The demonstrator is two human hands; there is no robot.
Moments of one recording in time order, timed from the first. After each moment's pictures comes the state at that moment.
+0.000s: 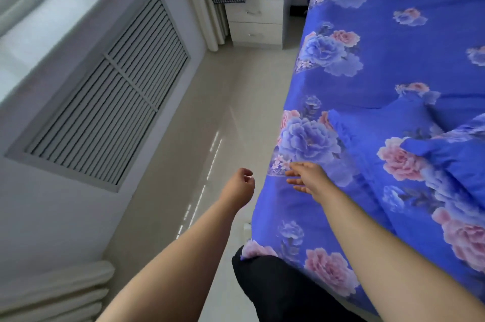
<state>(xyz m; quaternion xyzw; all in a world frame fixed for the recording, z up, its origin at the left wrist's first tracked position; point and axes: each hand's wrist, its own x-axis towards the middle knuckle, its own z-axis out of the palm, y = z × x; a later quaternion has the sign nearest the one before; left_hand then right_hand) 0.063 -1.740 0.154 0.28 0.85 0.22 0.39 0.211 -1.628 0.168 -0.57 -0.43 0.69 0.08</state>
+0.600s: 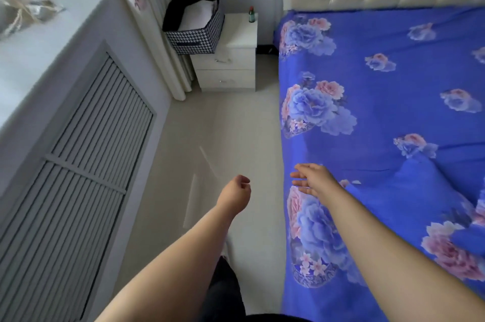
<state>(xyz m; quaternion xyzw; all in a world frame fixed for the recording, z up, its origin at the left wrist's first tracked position) -0.231 -1.442 0.154 0.38 0.81 0.19 0.41 -0.044 -1.358 0.202 -0.63 -0.38 0.65 0.18</state>
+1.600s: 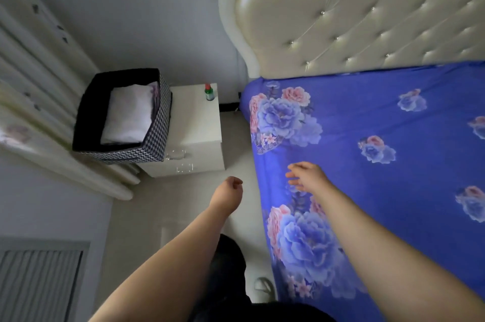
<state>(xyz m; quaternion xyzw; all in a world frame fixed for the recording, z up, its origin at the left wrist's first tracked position) -0.395 -0.722 0.159 0.44 0.76 0.17 0.45 -0.188 -0.660 0.202 -0.70 -0.39 0.57 0.20</state>
